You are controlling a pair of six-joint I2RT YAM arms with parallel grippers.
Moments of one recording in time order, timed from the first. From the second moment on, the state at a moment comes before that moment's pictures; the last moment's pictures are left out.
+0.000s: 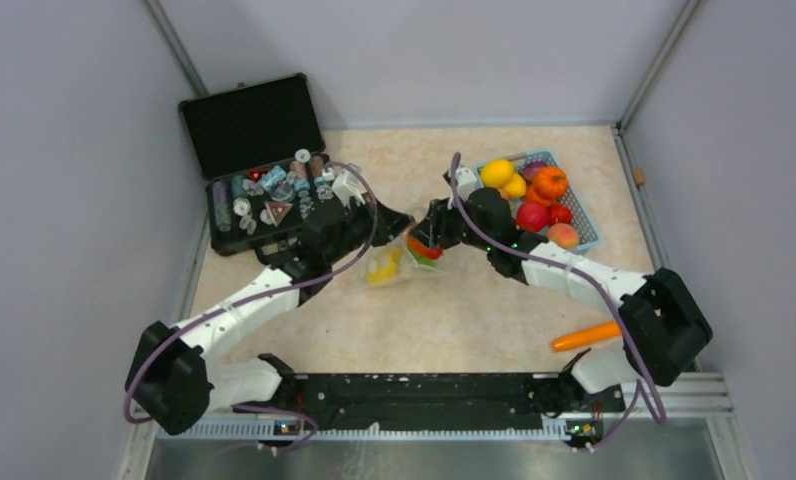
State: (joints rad) left arm -0.62 1.18 0.77 0.24 0.16 -0.84; right arm 0.70 1.44 0.89 0.17 -0.18 0.41
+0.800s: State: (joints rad) left arm -0.61 1.02 0.70 0.16 -0.11 -0.83; right arm 0.70 1.17 0.89 0.12 -0.06 0.36
